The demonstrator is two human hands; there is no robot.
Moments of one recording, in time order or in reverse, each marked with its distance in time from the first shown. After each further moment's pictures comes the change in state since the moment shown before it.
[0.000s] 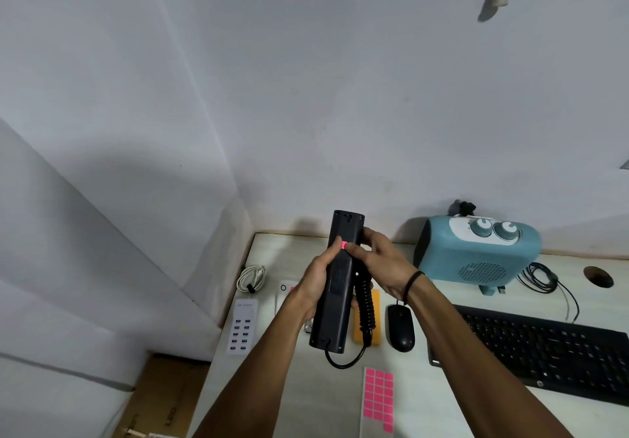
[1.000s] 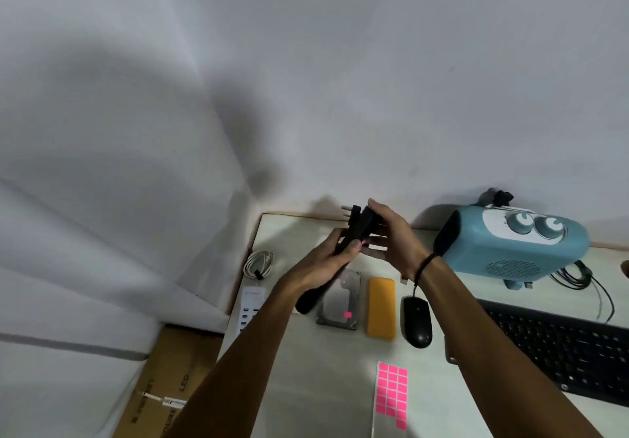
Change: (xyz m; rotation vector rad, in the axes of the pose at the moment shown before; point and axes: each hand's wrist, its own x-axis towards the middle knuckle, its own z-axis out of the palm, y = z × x) left_hand 0.038 0.019 -0.057 0.670 0.049 0.058; right_hand 0.076 0.013 -0.009 0.235 0.026 0.283
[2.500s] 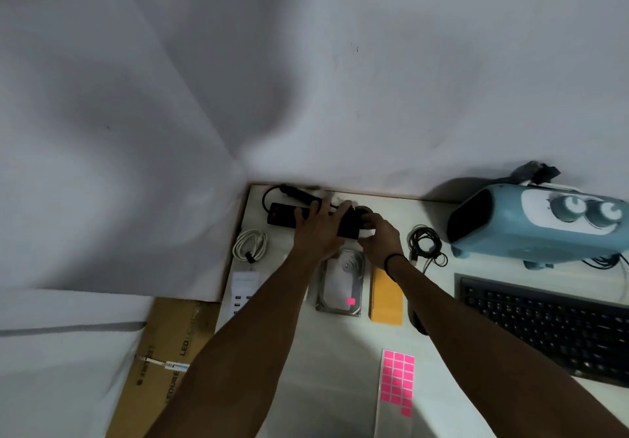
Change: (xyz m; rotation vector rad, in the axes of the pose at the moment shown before) left_hand 0.134 -0.090 -0.012 1.035 0.151 -0.031; right_hand 0.119 0.112 -0.012 -0.806 0.356 -0.004
